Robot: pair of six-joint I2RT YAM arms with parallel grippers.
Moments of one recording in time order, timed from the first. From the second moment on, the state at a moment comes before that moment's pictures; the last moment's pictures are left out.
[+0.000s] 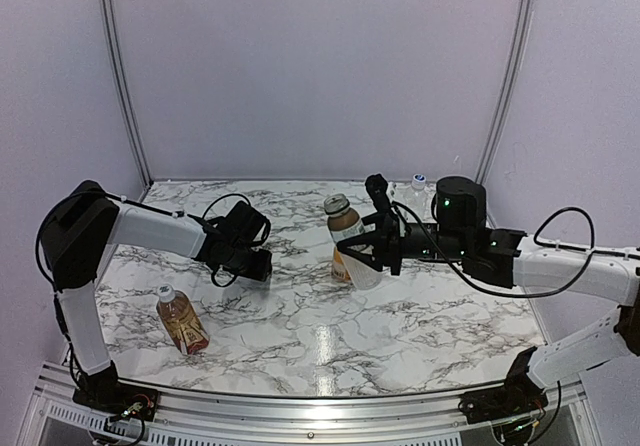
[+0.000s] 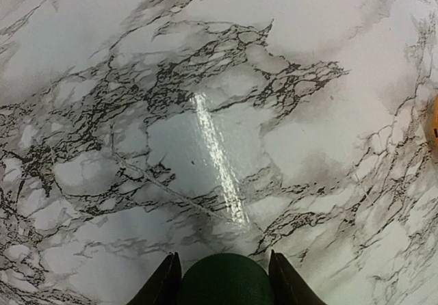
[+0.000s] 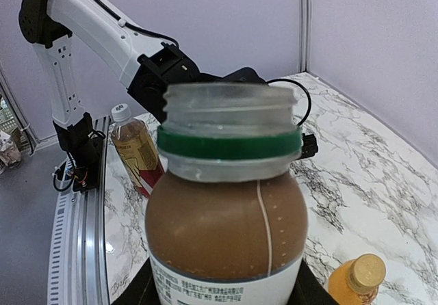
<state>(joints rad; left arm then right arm) -0.71 1.89 1.11 -0.20 -0.12 -0.37 0.80 1.24 0.82 0.19 -0.49 0.02</state>
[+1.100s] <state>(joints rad) -0.70 1.55 1.11 -0.20 -0.07 -0.32 0.80 1.24 0.78 0.19 -0.50 0.03</state>
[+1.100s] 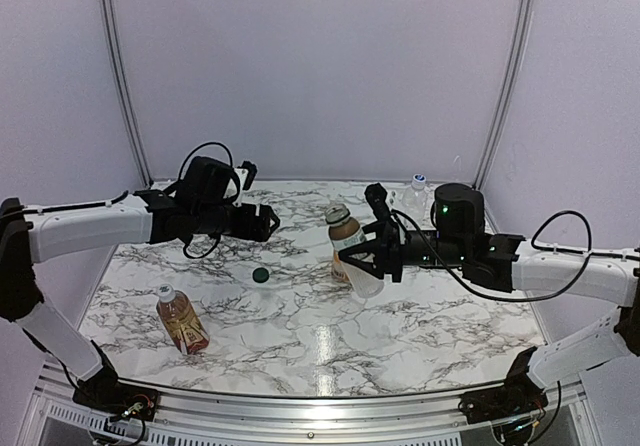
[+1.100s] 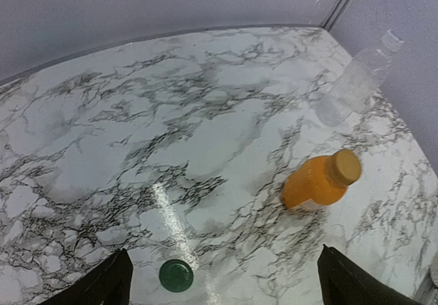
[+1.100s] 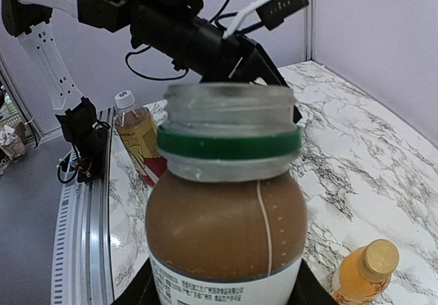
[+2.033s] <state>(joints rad) -0.87 1.44 1.19 0.02 0.51 -0.28 0.80 1.34 0.81 0.25 -0.70 0.04</state>
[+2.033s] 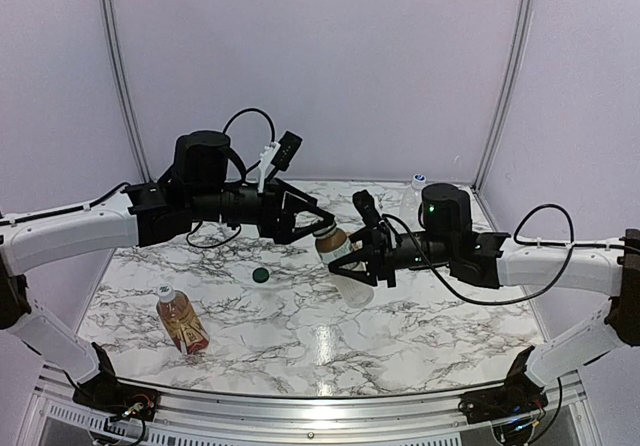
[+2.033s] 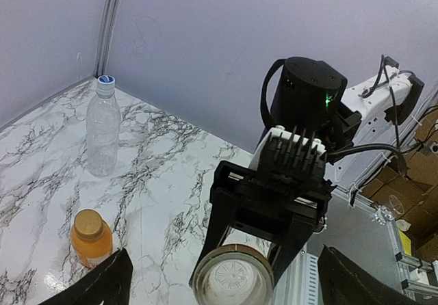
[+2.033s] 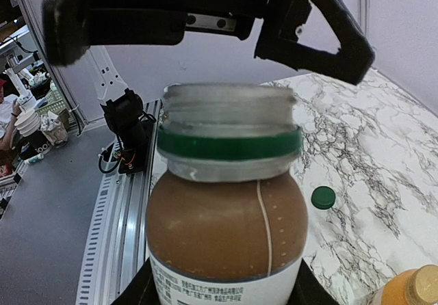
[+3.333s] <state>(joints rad) -0.85 1.52 1.22 -0.14 0.50 -0.21 0.80 1.35 0.82 0.22 -0.62 0.05</state>
